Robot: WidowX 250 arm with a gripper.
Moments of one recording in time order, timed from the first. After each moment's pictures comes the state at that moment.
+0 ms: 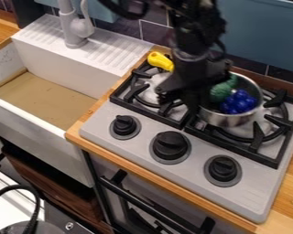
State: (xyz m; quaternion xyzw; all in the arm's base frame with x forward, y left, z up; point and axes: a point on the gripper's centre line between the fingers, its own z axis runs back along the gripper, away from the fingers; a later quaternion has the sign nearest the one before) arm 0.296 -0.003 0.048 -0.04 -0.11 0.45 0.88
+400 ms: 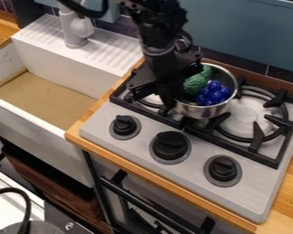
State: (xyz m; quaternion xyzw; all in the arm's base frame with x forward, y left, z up) arm 0.285 0.027 0.053 -0.06 -0.12 0.47 0.87
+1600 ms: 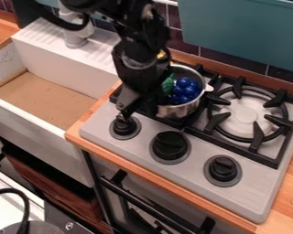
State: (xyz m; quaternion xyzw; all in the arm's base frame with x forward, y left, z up) arm 0.266 0.037 0.042 -0.03 -0.13 0.66 0.74
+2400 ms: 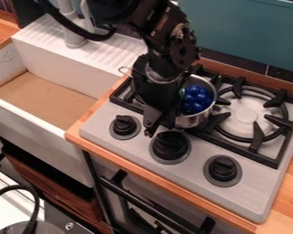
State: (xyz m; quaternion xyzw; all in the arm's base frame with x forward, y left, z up) arm 0.263 0.003 0.035 -0.03 -0.13 0.73 0.67
